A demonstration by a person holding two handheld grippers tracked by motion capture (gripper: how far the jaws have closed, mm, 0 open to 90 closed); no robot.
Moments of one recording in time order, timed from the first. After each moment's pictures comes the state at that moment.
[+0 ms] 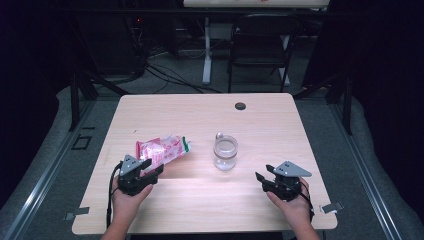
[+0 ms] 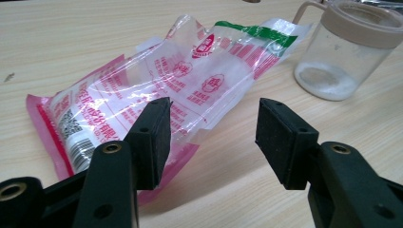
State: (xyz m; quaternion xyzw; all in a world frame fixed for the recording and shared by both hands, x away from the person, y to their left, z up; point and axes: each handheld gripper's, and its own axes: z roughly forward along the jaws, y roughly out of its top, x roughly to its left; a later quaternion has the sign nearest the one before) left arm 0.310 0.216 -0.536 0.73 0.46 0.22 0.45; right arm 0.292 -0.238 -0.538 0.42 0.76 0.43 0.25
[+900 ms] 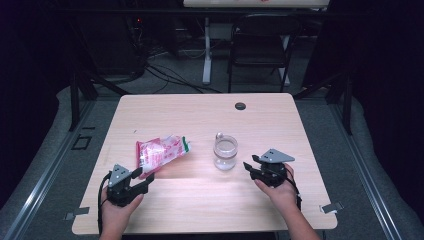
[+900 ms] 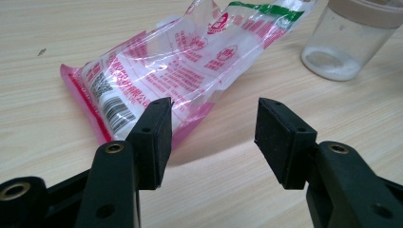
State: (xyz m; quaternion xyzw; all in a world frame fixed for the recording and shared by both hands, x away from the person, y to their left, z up) left arm 0.282 0.236 -0.539 0.72 0.48 0.22 0.44; right arm 0.332 -0.205 -0.533 0.39 0.78 0.43 0.23
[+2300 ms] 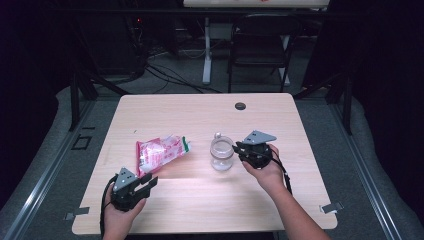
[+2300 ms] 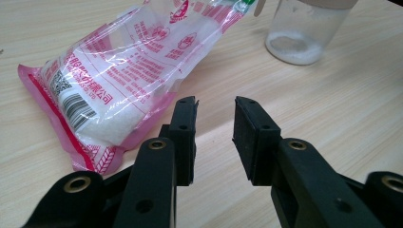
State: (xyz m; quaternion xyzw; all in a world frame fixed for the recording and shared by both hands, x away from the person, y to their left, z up) left arm 0.272 0.223 -0.536 0.76 0.44 0.20 0.43; right arm 0.368 -0.167 -0.500 0.34 0.81 0.42 0.24
